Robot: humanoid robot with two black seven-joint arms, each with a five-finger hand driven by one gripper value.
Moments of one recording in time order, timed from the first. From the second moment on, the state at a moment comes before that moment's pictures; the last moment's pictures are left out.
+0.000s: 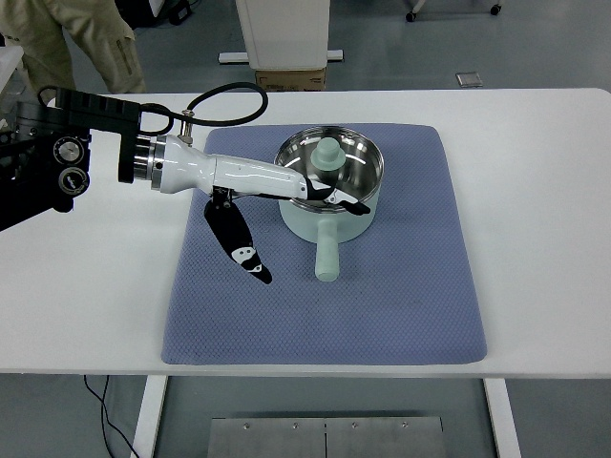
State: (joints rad) left arm -1.27 0.63 -0.19 -1.41 1.24 -0.51 -0.51; right arm 0.01 0.00 0.49 0.10 -0.43 -0.02 0.06
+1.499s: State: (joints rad) left arm -1.41 0.37 -0.02 -1.26 1.37 -0.57 -0.48; right arm 0.01 0.00 0.49 0.10 -0.43 -0.02 0.06
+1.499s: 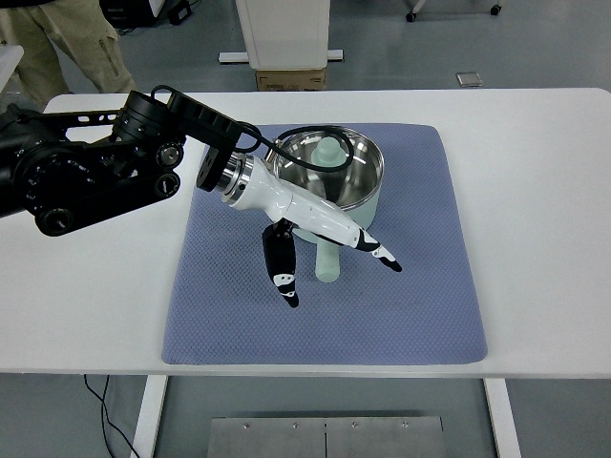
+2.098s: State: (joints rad) left arm -1.42 0.35 0.04 -1.23 1.45 -0.60 -0.50; right arm 0.01 0.00 0.49 0.10 -0.43 -0.02 0.06
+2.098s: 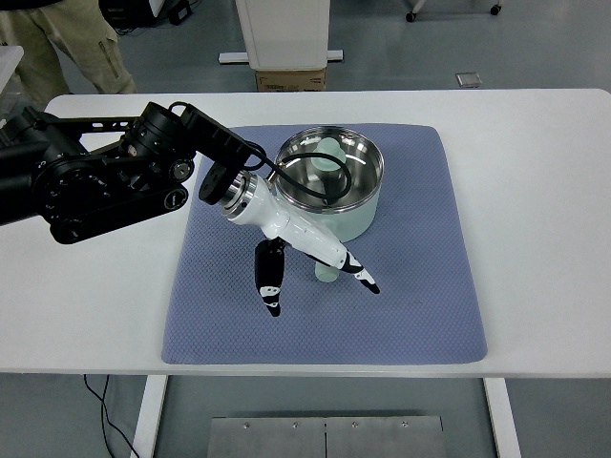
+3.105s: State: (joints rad) left arm -1.51 0.35 0.17 -1.23 1.54 -0.60 -0.51; right arm 0.01 0.00 0.49 0.10 -0.43 -0.02 0.06
